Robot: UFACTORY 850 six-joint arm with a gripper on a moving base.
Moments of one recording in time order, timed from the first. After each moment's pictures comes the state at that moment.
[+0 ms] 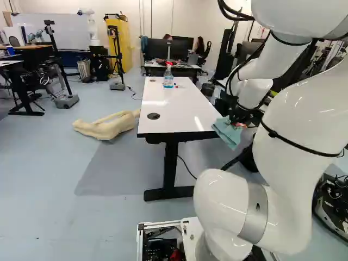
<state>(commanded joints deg) -30.4 -2.1 -40.6 6.7 -6.1 0.0</state>
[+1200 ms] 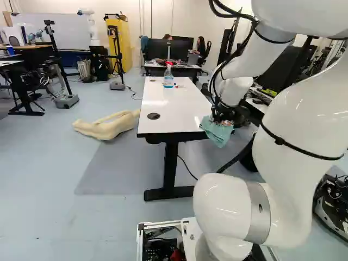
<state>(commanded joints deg) -19.8 -2.8 -41.3 6.7 -6.1 0.0</state>
